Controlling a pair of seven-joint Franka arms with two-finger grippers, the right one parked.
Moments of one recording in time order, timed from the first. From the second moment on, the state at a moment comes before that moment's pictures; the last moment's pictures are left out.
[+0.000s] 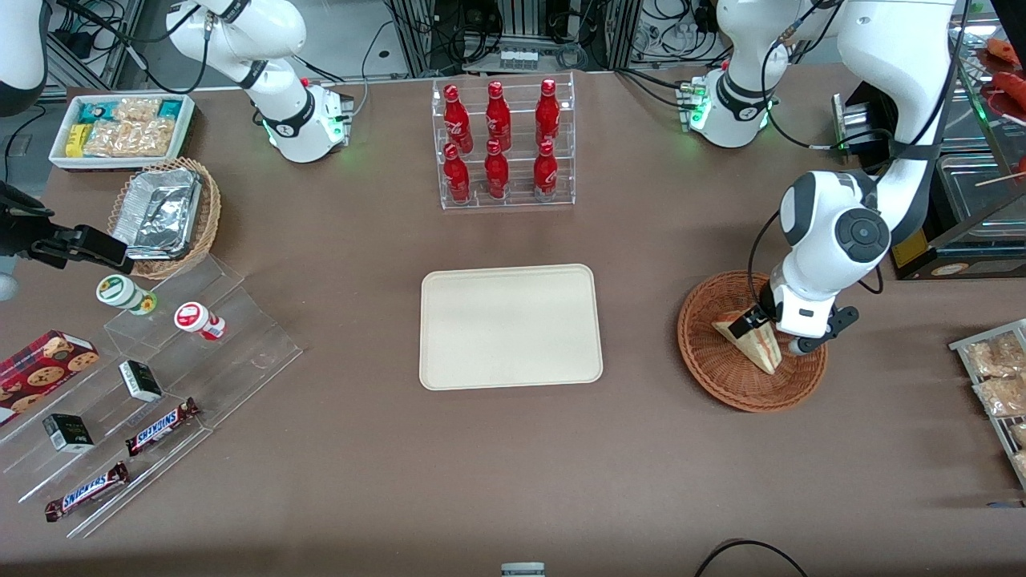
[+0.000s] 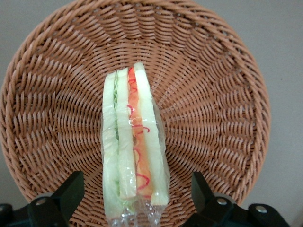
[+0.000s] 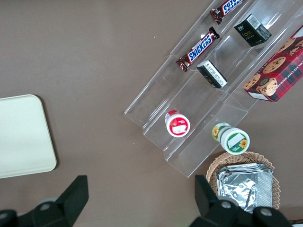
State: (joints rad) arm -0.07 0.24 -0.06 -2.22 0.00 2.47 -0.68
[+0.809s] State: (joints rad) arm -0.07 0.27 -0.06 -2.22 0.00 2.48 -0.68
